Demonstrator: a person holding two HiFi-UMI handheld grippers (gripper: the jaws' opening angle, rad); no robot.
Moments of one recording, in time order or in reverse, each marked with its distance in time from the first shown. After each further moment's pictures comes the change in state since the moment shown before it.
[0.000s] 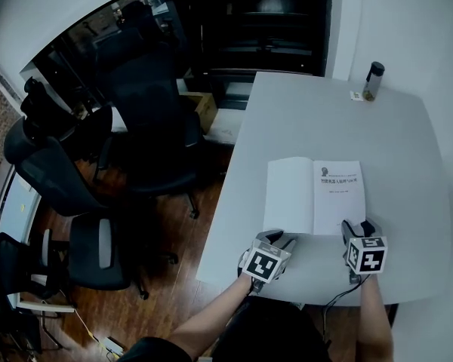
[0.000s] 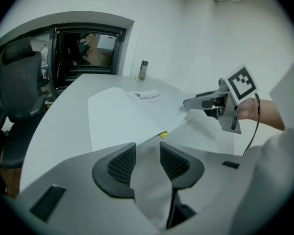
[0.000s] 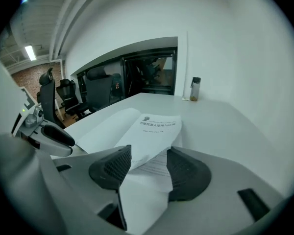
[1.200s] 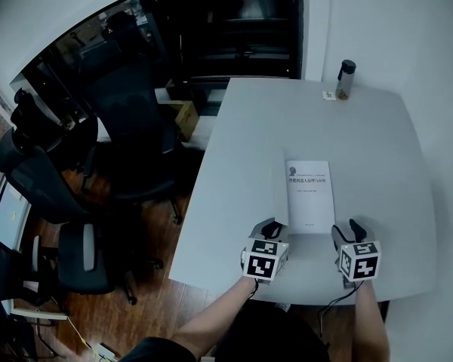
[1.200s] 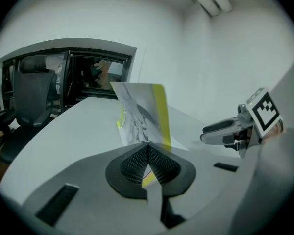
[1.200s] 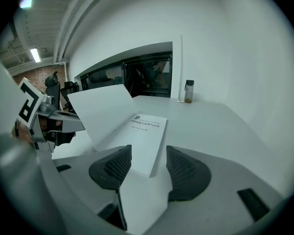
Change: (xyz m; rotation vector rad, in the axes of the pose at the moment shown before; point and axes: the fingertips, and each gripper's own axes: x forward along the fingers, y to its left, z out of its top) left arm 0.028 -0.050 0.082 -0.036 -0.302 0.125; right arm -0.041 -0.053 -0.018 -0.014 -0.033 0.027
